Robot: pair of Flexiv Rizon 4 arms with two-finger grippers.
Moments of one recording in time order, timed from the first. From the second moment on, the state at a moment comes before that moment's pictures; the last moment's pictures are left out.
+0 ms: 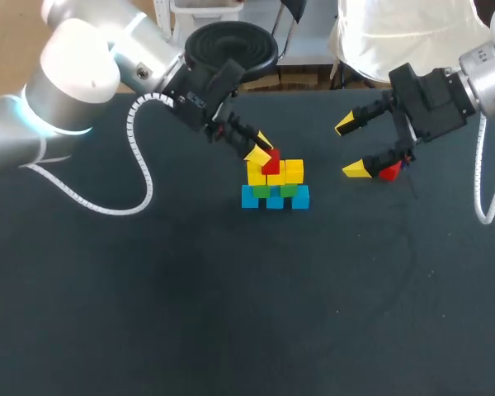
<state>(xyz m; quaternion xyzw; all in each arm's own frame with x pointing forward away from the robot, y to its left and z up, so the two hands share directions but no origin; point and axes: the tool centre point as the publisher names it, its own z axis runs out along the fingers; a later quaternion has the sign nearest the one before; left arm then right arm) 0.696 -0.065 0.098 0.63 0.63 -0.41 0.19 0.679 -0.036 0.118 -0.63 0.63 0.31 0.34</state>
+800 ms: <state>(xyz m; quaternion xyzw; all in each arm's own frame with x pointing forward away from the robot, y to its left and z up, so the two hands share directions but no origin) 0.702 -0.063 0.097 0.62 0.64 -0.41 0.20 0.679 -0.036 0.118 -0.63 0.63 0.31 0.34</state>
